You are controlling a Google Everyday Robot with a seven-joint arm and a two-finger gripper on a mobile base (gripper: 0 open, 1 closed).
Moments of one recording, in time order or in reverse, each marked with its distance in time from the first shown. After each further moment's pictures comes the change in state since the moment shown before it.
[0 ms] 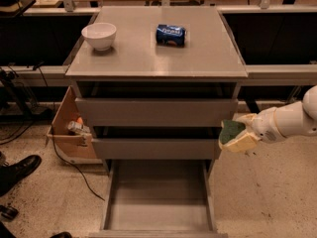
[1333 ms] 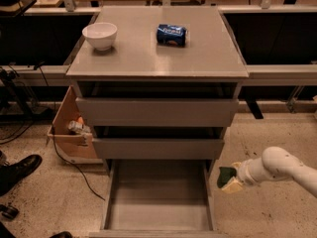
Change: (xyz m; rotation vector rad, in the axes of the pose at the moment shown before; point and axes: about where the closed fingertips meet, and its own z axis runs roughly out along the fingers) arm 0.232 -0.029 0.198 -0.011 0.212 -0.020
